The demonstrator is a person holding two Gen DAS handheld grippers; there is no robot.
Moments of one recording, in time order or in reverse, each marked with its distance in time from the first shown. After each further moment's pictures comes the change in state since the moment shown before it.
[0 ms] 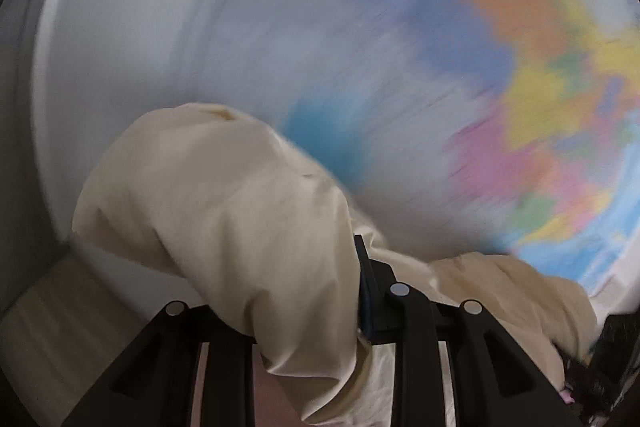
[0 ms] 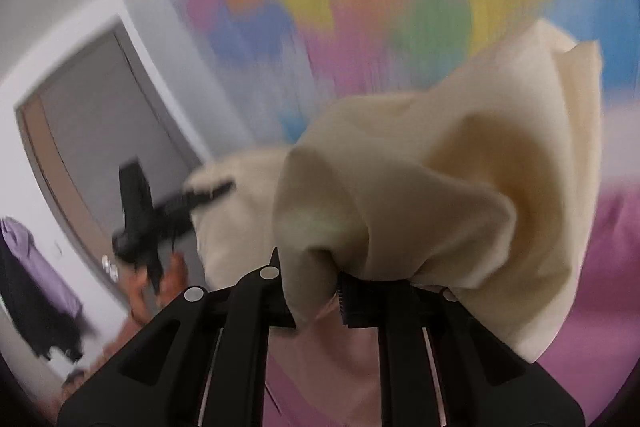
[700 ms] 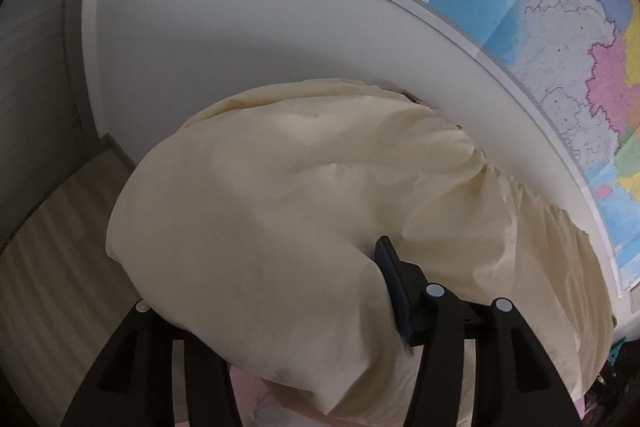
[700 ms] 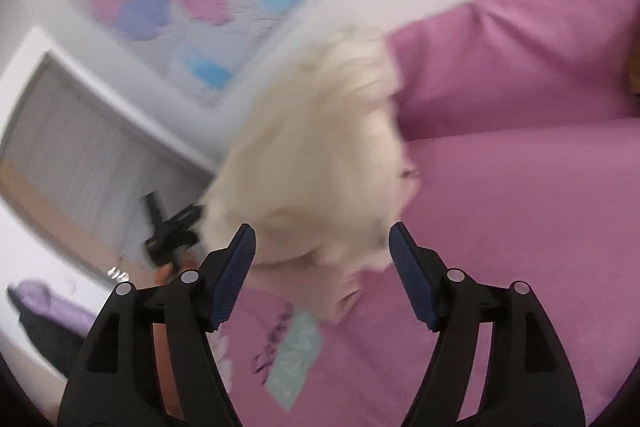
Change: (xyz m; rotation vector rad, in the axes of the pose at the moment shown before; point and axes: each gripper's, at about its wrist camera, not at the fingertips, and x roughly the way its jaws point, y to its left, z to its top) left arm 0.033 0.070 -0.072 -0.138 0.228 0.137; right arm -0.069 -0.096 -0.058 0.306 0.146 -0.132
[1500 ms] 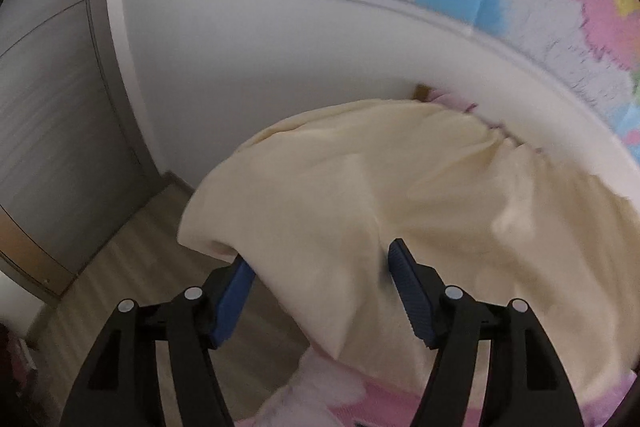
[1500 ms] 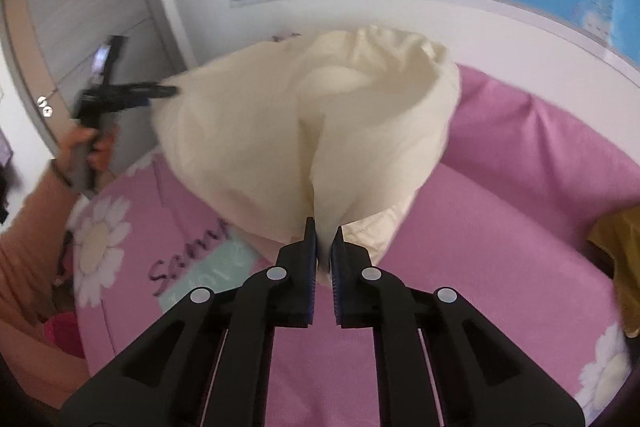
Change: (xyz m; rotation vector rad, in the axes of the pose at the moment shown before) left arm -0.033 -0.033 -0.015 0.170 -0.049 0.285; right arm 0.005 0.061 -0.036 -0.607 0.125 -0.206
